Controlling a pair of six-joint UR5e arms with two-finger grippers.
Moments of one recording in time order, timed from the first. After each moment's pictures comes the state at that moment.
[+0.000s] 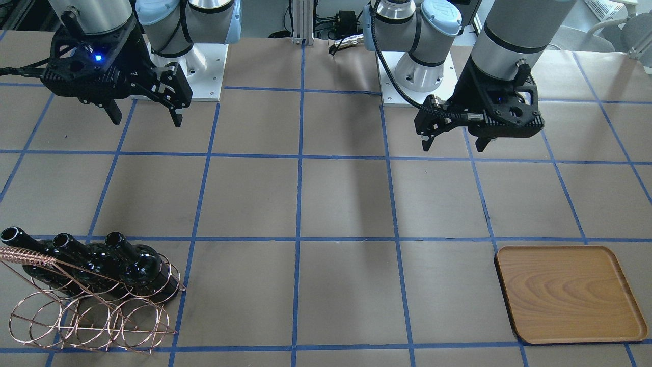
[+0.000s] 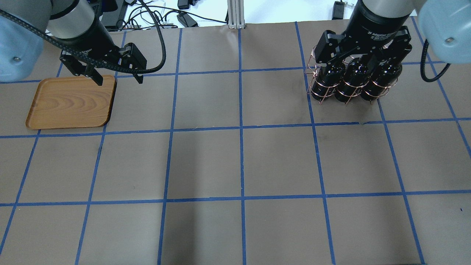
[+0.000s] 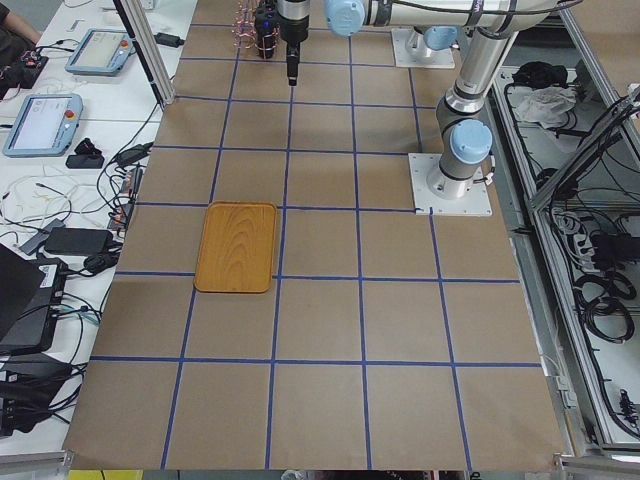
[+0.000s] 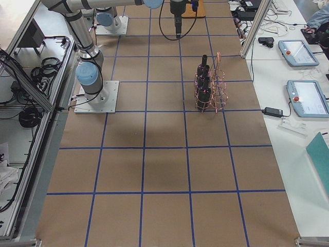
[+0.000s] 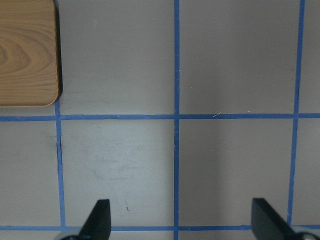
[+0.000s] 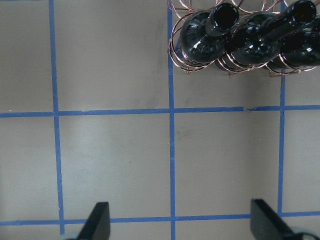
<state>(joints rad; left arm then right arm) -1.55 -1.59 -1.55 -1.51 1.58 0.02 1.60 -1.58 1.52 -1.58 -1.59 0.04</state>
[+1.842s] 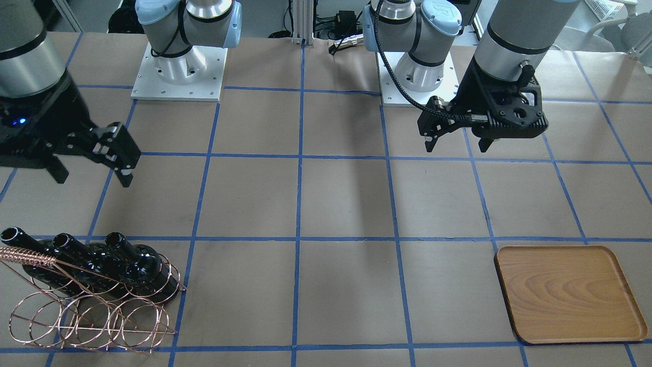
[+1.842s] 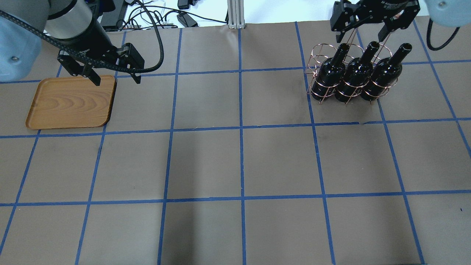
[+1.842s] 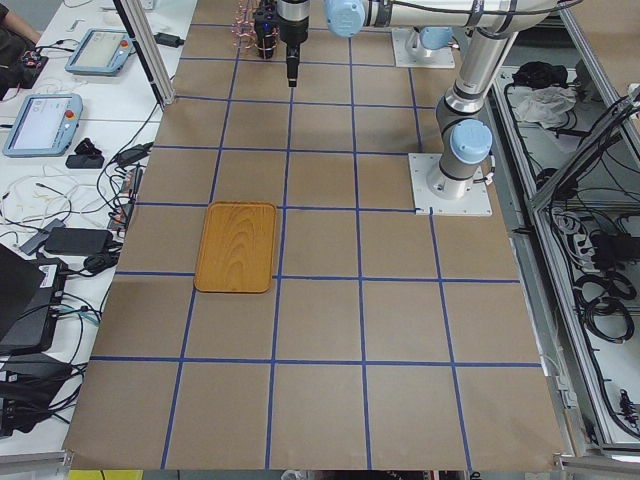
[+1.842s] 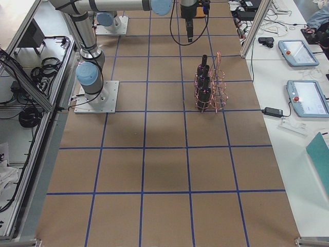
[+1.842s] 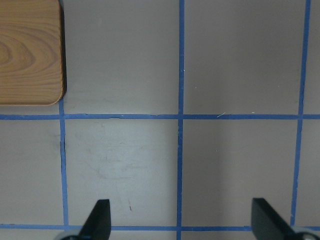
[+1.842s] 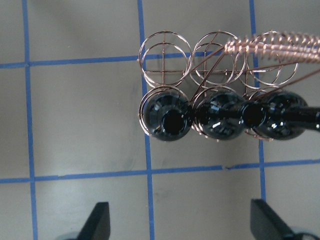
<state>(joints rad) -1.54 -1.59 -1.55 -1.51 1.58 0.02 1.48 -1.40 1.38 -1.71 -1.57 -0.05</state>
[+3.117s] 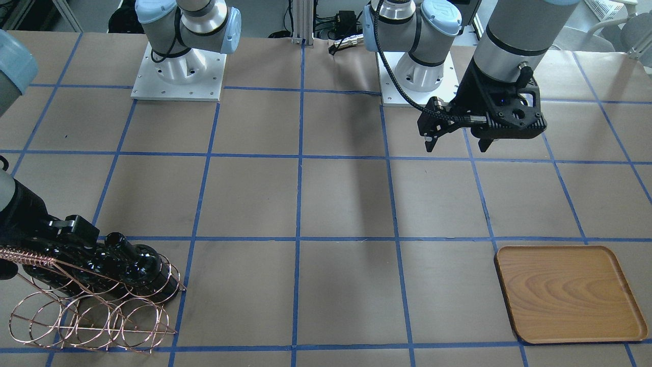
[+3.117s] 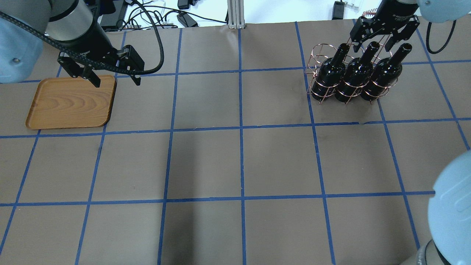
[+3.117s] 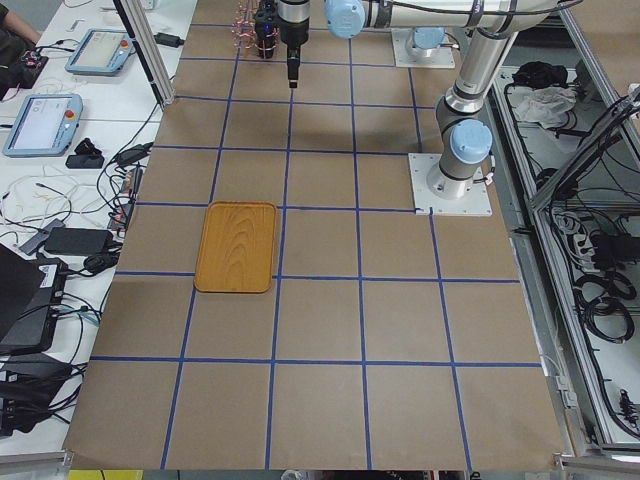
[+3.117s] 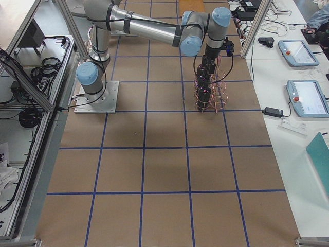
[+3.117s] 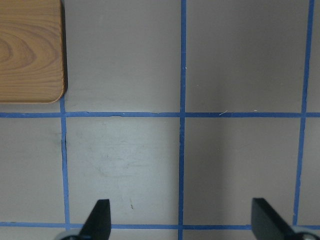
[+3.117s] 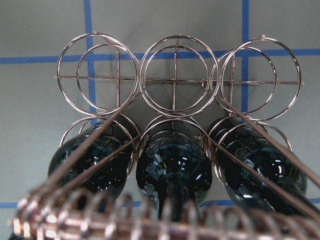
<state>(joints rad) -1.54 -1.59 -1.56 -1.51 1.59 0.02 1.36 -1.20 1.36 -1.76 -1.55 -0.20</state>
